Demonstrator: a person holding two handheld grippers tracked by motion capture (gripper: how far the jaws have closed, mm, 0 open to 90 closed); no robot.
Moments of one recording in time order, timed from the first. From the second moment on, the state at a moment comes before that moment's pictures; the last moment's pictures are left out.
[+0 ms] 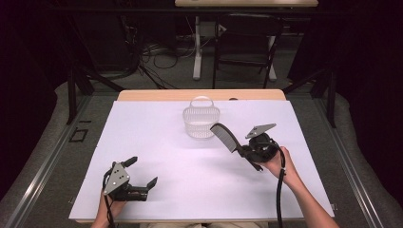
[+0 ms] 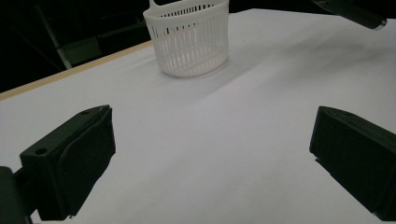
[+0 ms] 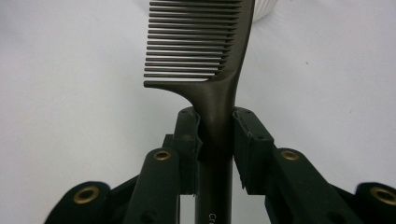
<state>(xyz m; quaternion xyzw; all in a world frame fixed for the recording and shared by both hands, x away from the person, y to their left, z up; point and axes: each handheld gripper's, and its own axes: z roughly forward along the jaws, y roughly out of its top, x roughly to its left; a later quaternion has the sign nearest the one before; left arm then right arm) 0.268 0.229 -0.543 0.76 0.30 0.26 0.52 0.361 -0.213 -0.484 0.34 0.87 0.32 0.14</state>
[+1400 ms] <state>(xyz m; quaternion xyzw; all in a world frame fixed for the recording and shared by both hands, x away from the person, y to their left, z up) 0.268 0.229 -0.542 0.76 0.29 0.26 0.52 0.365 -0.222 -0.481 0.35 0.83 0.39 0.20</state>
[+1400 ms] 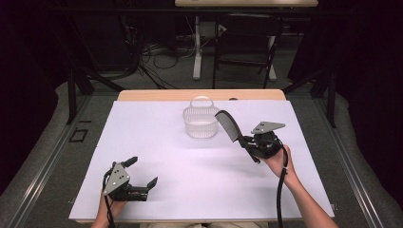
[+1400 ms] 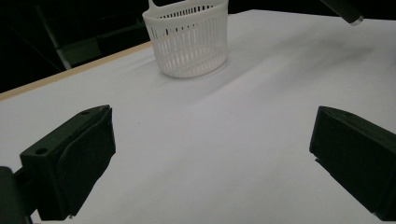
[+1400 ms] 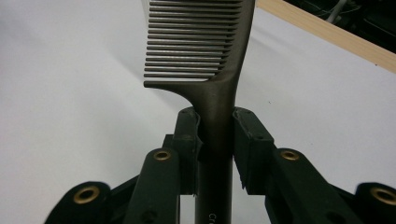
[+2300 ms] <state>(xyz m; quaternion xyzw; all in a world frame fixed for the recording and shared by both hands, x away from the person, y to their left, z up) 0.268 0.228 -0.542 0.76 0.30 0.26 0.52 0.368 -0.218 -0.480 0.35 0.81 0.42 0.23</state>
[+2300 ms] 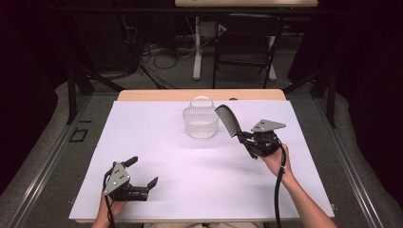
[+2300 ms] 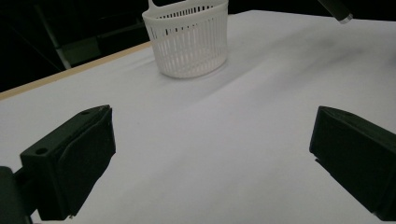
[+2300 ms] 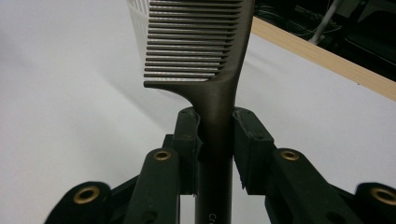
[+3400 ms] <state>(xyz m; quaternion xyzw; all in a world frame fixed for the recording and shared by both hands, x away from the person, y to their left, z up) 0.269 0.228 -0.543 0.76 0.30 0.26 0.52 0.382 -0.206 -0.463 0.34 0.79 0.44 0.25</state>
